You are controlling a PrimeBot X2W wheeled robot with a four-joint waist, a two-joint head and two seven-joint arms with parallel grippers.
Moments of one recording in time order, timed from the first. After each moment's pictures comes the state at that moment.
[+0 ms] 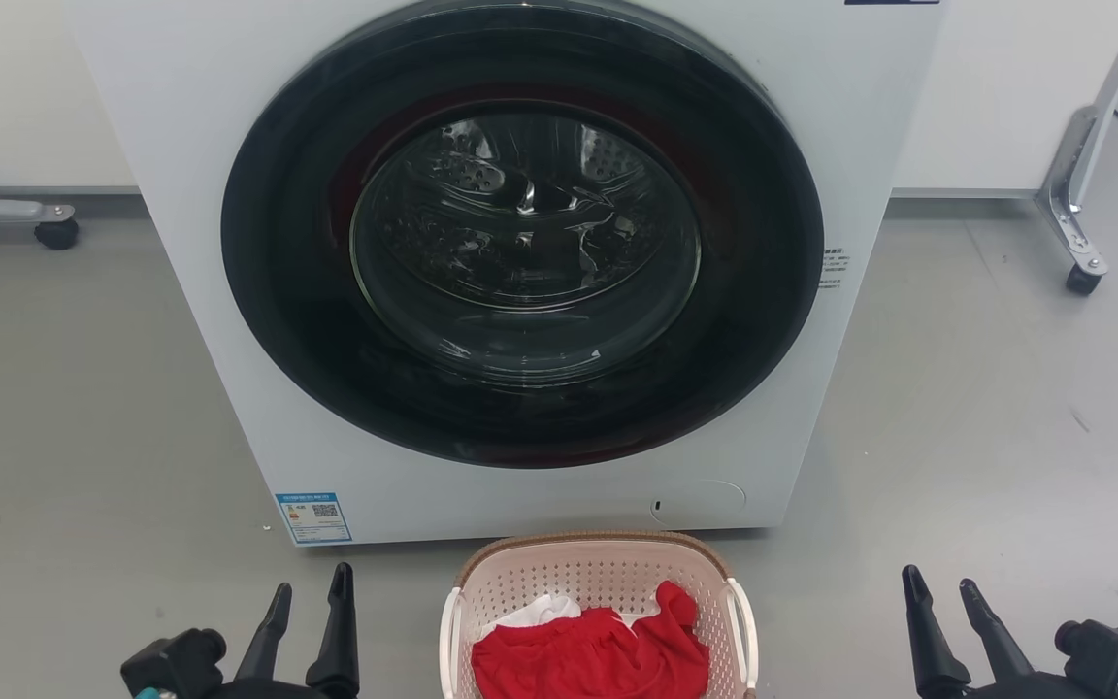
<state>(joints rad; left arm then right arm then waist) -0.12 0.10 -0.22 0.35 -0.77 0.03 -0.15 -0.10 -0.20 0.23 0.33 0.69 0.01 -0.15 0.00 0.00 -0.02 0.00</state>
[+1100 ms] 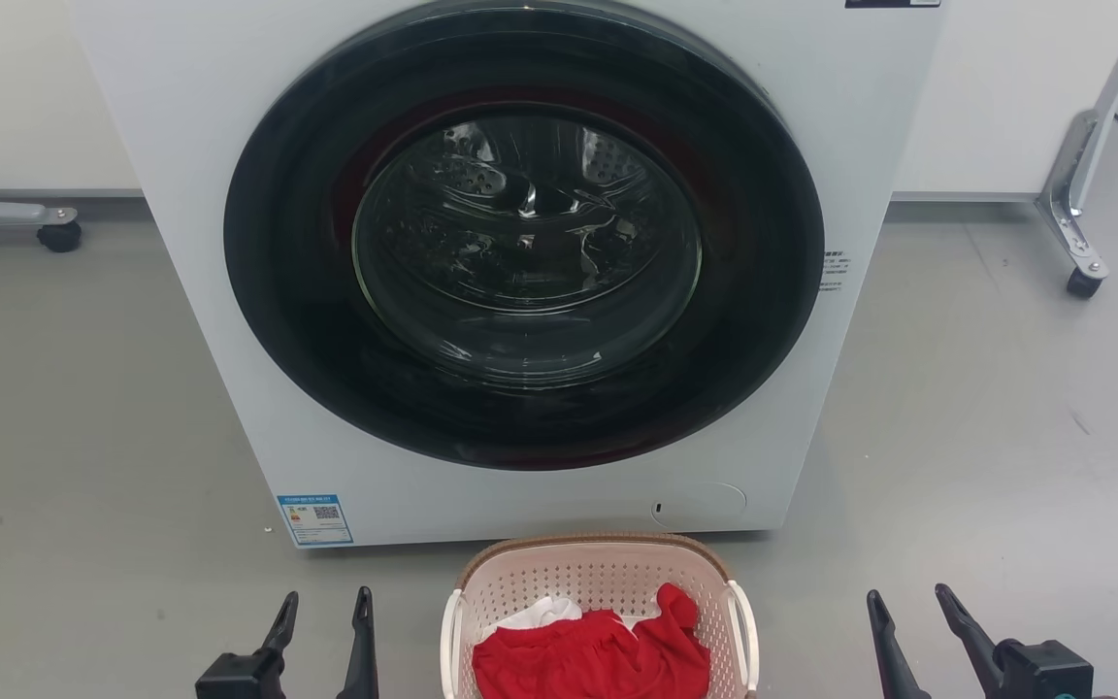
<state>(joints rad) -0.13 0.10 -0.27 0.44 -0.41 0.11 -0.25 -0.11 -0.23 0.33 0.39 0.37 -0.05 -0.25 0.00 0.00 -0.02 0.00</state>
